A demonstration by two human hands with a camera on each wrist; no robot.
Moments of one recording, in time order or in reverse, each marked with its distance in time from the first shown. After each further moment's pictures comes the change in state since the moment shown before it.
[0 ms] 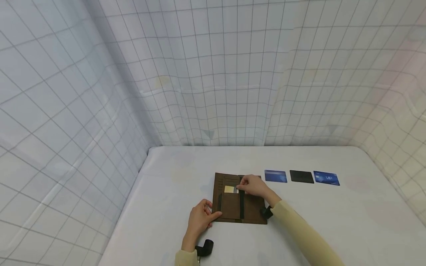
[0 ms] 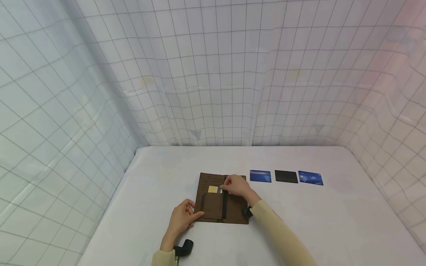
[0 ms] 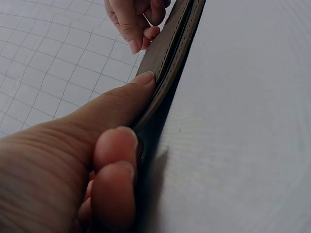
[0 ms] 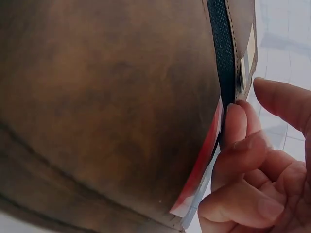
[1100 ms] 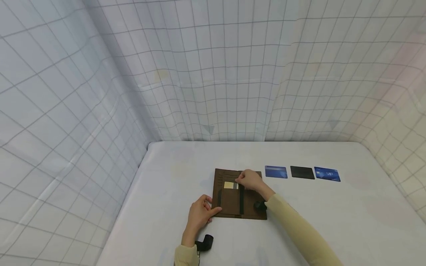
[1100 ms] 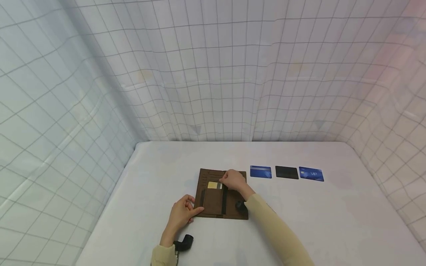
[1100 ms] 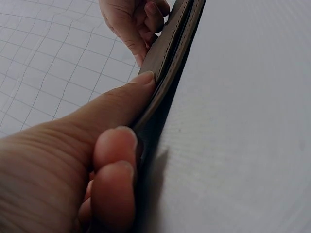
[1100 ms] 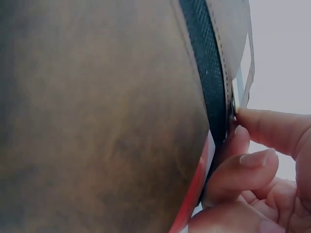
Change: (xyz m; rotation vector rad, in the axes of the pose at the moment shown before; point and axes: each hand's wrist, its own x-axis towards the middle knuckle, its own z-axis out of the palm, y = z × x) left_hand 0.001 0.001 0.000 0.007 0.001 -0.009; right_hand 0.014 -0.007 0.008 0.004 0.010 0.137
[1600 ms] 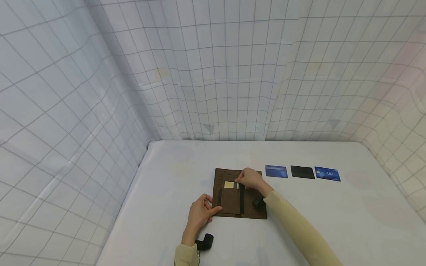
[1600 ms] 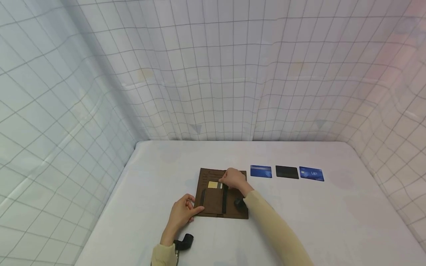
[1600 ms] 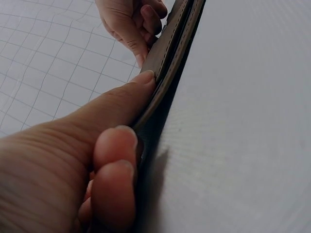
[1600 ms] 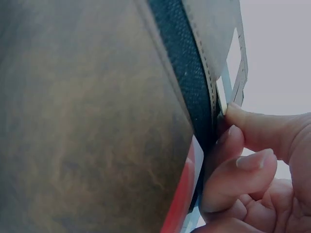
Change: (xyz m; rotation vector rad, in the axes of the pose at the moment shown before) left_hand 0.000 0.000 0.000 0.006 -0.005 -0.012; right_hand 0.004 -0.004 -0.004 -0.042 -0.045 0.034
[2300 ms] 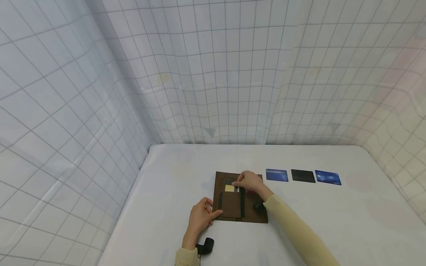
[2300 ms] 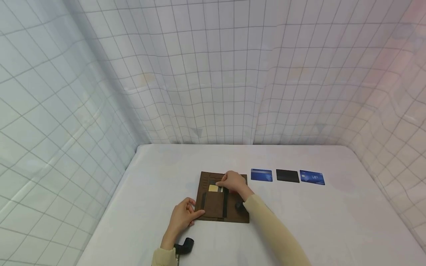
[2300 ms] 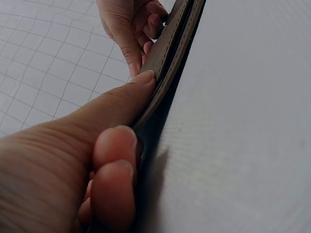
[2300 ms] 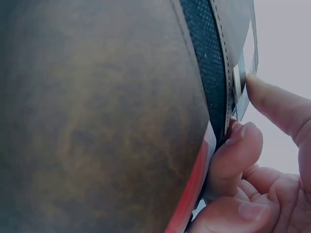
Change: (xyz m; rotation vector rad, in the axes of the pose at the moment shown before) left_hand 0.001 -0.002 -0.001 0.010 -0.010 0.017; right_hand 0.001 -0.003 0.000 -0.026 0.021 -0.018
